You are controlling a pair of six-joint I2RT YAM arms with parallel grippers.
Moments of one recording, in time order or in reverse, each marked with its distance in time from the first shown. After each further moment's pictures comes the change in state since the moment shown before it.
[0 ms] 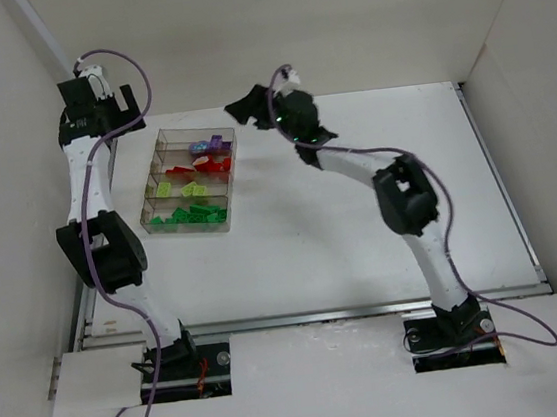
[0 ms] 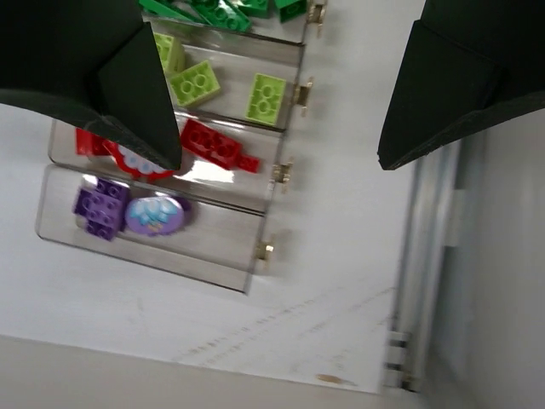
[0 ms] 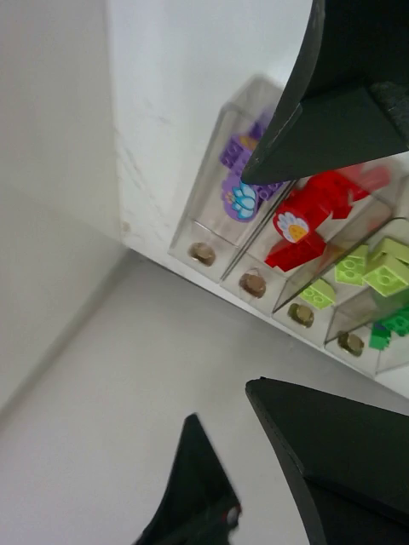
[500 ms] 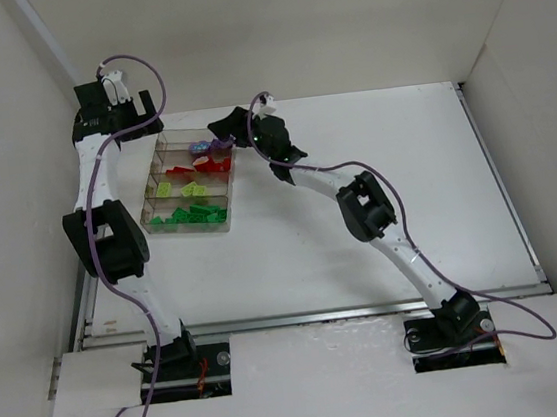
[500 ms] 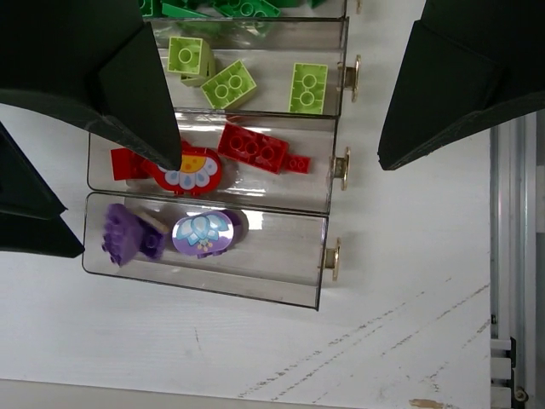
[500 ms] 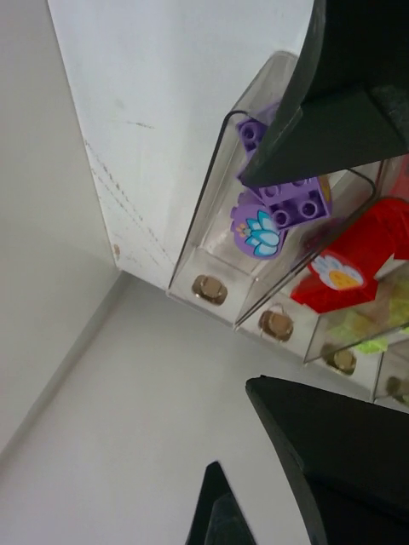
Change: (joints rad) left arm -0.024 0.058 0.000 0.011 0.101 -0.001; right arm 0.037 0.353 0.384 -0.014 0.062 0.064
